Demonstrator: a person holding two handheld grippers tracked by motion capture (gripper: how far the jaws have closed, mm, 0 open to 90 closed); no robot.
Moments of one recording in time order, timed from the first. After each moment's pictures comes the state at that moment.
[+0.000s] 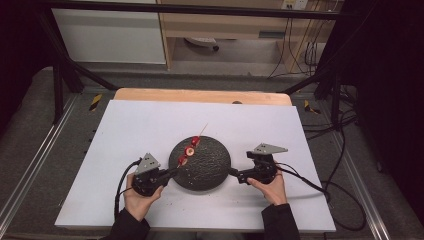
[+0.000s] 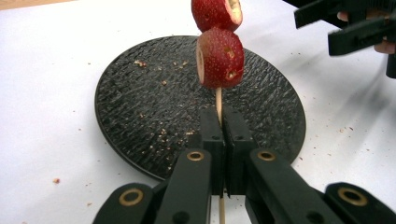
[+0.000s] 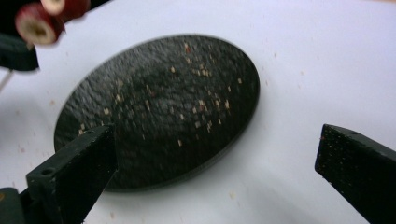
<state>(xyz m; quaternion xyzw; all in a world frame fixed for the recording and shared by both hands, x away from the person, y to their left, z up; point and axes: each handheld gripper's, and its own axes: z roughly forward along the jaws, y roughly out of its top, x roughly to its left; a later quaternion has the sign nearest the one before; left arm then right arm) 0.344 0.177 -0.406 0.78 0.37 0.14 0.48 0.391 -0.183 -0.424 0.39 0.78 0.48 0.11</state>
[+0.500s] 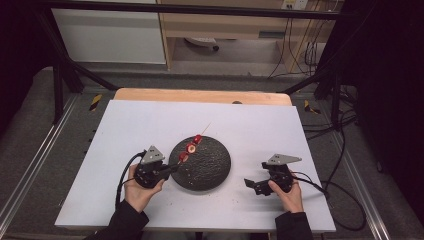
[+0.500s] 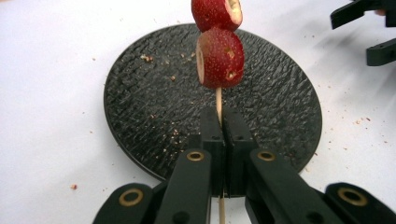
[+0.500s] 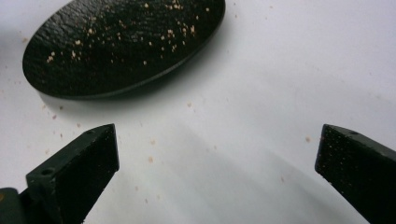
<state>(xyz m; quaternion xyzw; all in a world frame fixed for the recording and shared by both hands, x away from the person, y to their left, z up) 0.365 0.167 -0.397 0.82 0.37 0.13 0.42 0.373 -0.231 -0.446 0.39 0.81 0.43 0.11</state>
